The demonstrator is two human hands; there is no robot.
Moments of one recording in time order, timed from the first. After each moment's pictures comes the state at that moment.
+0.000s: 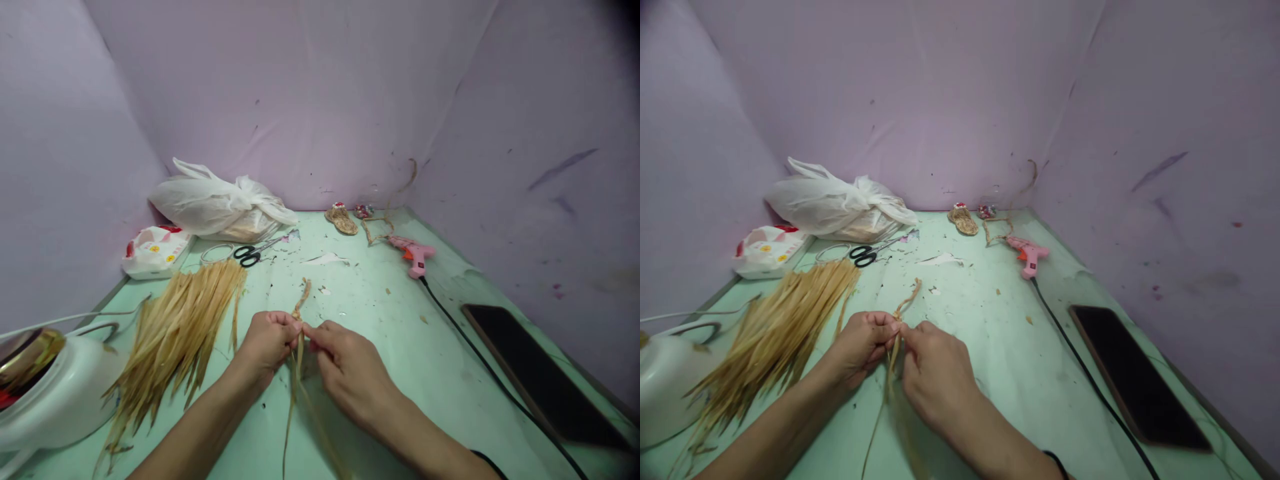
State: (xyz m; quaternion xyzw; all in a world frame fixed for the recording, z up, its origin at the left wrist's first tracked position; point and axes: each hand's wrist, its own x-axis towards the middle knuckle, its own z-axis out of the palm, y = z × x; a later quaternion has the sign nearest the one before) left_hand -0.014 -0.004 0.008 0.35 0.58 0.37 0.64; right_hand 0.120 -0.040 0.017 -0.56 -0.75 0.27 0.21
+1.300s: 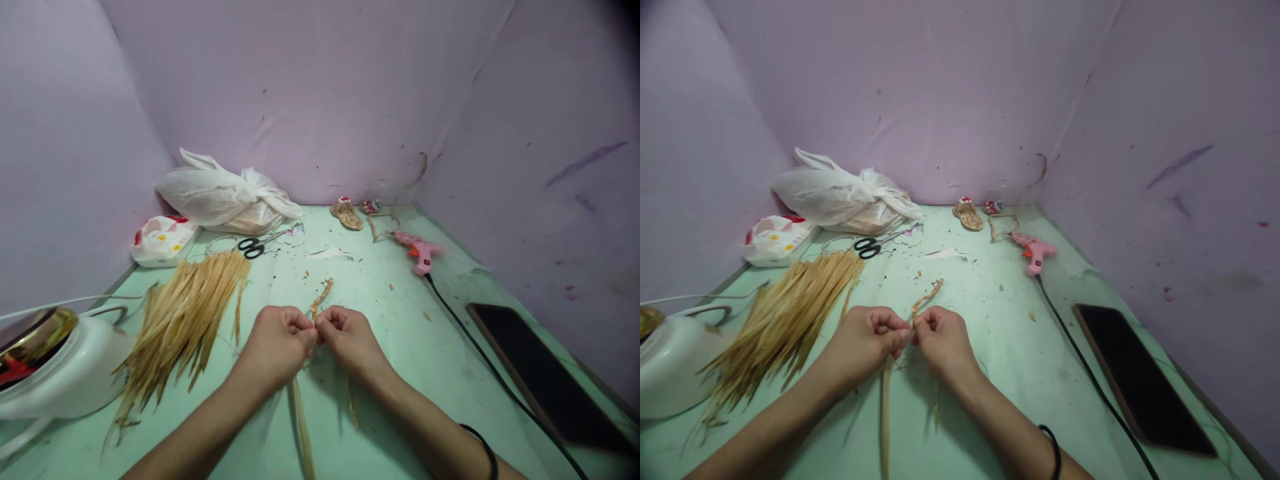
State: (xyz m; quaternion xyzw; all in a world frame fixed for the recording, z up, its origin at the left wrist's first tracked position) left_hand -0.007 -0.025 0.029 0.56 0.63 0.26 0.47; right_hand 0.117 -0.015 -0.014 -0.60 -0.50 0.50 0.38
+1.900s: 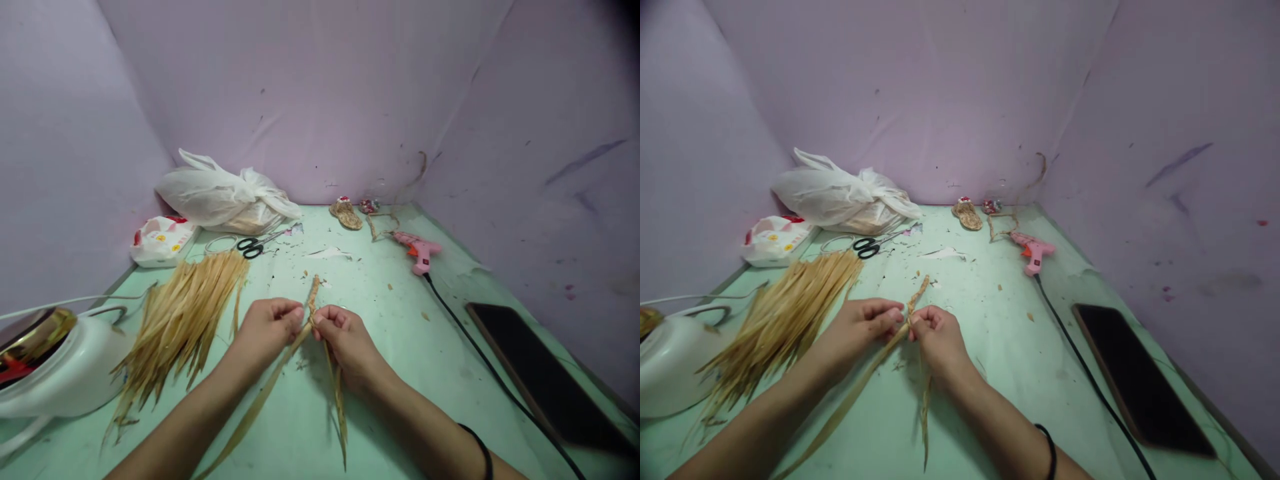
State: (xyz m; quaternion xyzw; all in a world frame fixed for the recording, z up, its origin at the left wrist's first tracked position) left_hand -0.018 -0.016 0.028 0.52 0.58 0.33 0.52; right_hand 0.113 -0.021 -0.008 -0.53 -0.40 0.62 0.43
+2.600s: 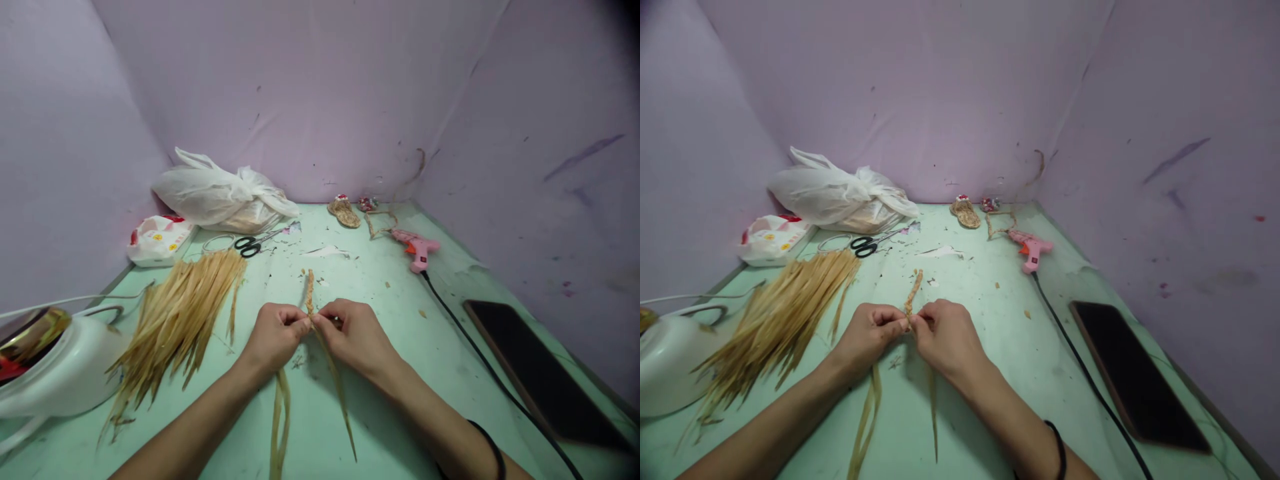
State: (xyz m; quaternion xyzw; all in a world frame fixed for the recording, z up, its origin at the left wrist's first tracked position) left_hand -0.007 -0.010 -0.006 0.57 0.55 0.34 0.51; right_hand 0.137 -0.015 0.000 -0.58 -0.70 0.29 0.30
